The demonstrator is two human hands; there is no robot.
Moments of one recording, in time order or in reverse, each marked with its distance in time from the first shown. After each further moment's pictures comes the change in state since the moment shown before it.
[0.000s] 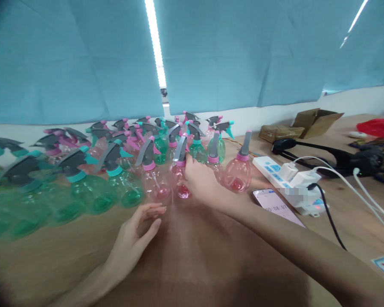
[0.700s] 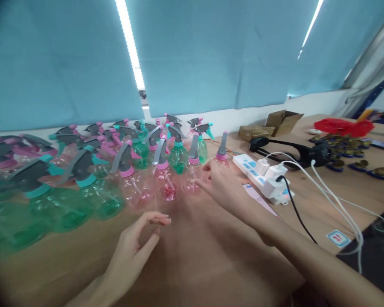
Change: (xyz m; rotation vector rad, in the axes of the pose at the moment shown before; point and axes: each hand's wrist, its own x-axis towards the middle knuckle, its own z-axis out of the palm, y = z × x) left_hand 0.011 0.030 0.025 -0.002 -0.155 0.096; right_hand -0.058 0.057 -0.038 0.139 0.148 0.214
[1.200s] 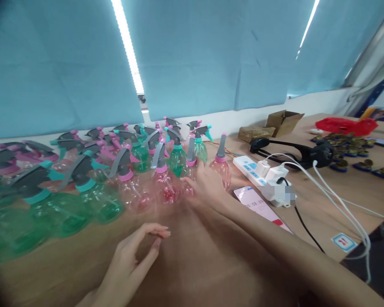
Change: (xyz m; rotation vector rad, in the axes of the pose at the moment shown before) left_hand -0.009 -0.001 0.001 0.122 0.015 0.104; right_hand 0.028 -0.002 0.049 -0.109 0.140 0.005
